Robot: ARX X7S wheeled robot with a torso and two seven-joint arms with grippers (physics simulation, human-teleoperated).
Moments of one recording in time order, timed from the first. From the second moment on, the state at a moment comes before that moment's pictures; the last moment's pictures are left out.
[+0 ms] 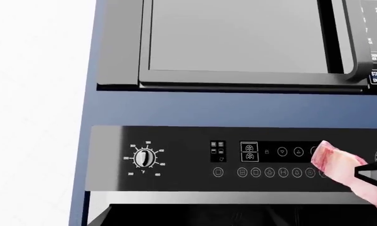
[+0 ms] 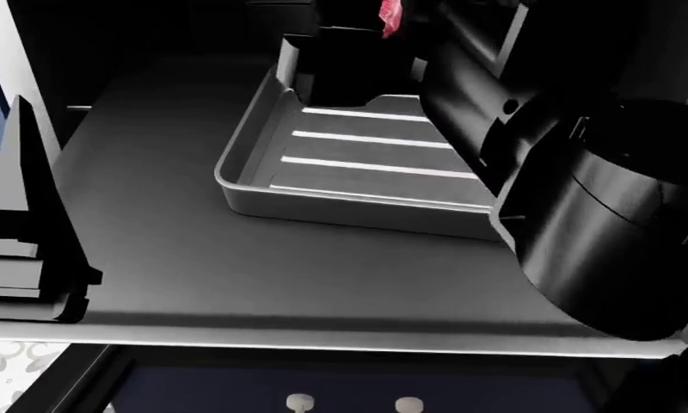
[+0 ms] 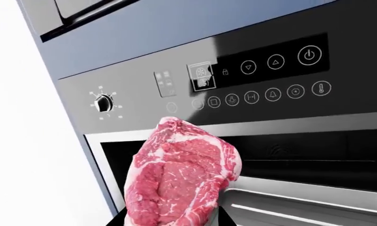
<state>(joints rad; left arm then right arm) -0.59 -0.49 0.36 0.98 -0.64 -0.68 -0.82 1.25 0.23 0.15 -0.19 1.55 1.41 0.85</state>
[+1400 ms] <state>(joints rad) -0.59 -0.51 0.39 0.96 -0.63 -0.64 -0.84 1.23 0.28 0.07 -0.32 1.61 1.32 0.88</state>
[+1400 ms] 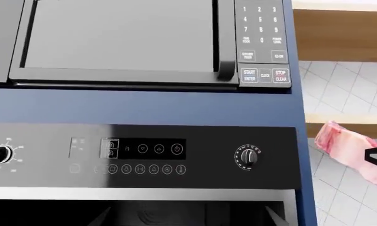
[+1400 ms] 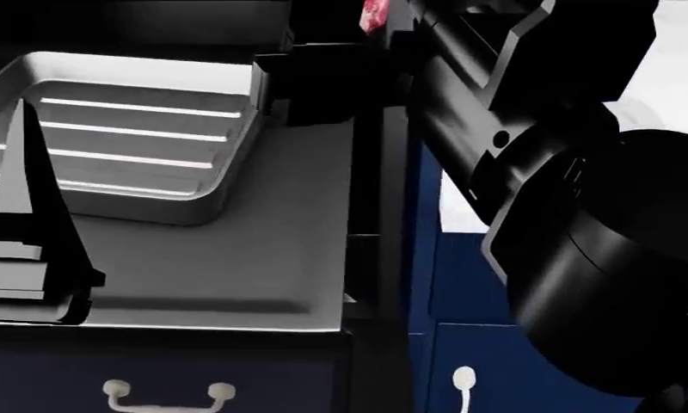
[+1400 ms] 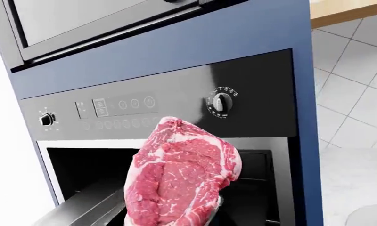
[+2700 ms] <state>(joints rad) -0.59 -0.53 0.42 0.96 -0.65 -0.61 -0.87 1.23 0.31 0.01 -0.32 1.63 1.25 0.86</state>
